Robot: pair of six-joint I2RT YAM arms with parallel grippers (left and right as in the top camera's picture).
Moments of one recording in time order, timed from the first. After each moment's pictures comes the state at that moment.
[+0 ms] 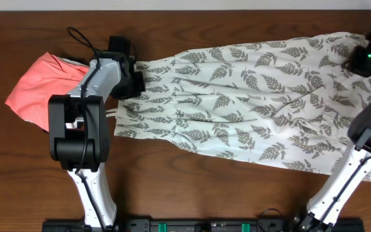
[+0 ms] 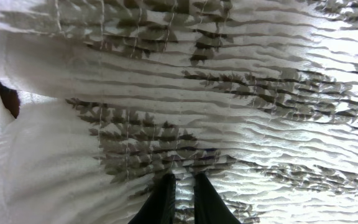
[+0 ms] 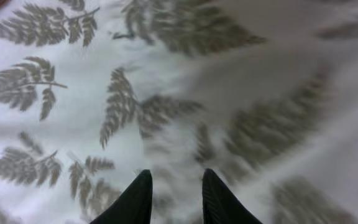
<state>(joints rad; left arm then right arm) -0.06 2.14 1.51 -0.79 0.12 -0.25 -0.49 2.50 2.24 -1.04 -0.29 -0.07</state>
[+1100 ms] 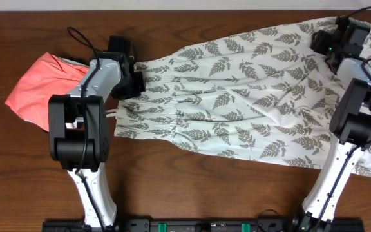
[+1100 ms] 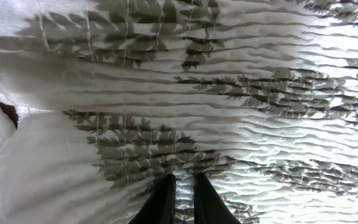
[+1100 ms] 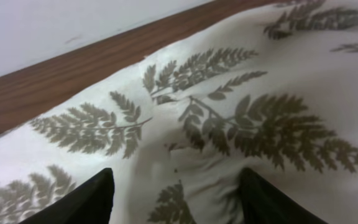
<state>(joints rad) -0.06 2.15 1.51 -0.80 0.12 -0.25 -0.34 2.53 1.88 -0.03 -0.30 0.15</state>
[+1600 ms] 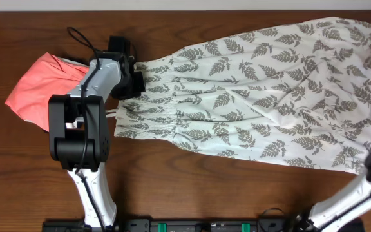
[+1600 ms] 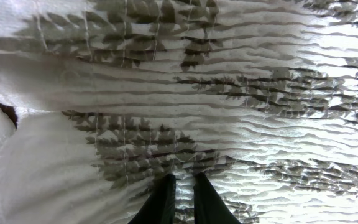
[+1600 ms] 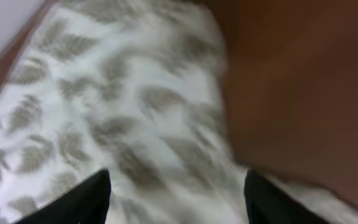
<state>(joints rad) -0.06 2.15 1.51 -0.80 0.12 -0.25 -0.70 2.03 1.87 -0.91 -0.24 0.15</state>
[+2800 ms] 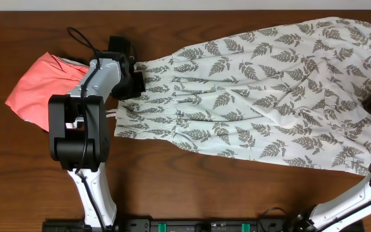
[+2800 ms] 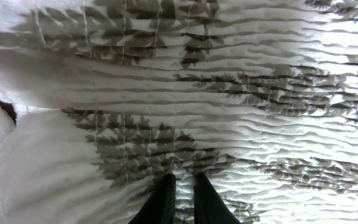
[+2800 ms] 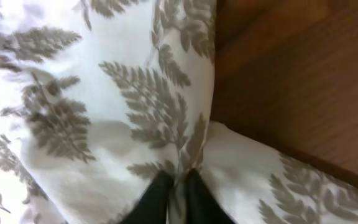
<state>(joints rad) -0.06 2.15 1.51 -0.80 0.12 -0.25 -0.74 2.04 1.37 -0.48 -0.37 -0.04</state>
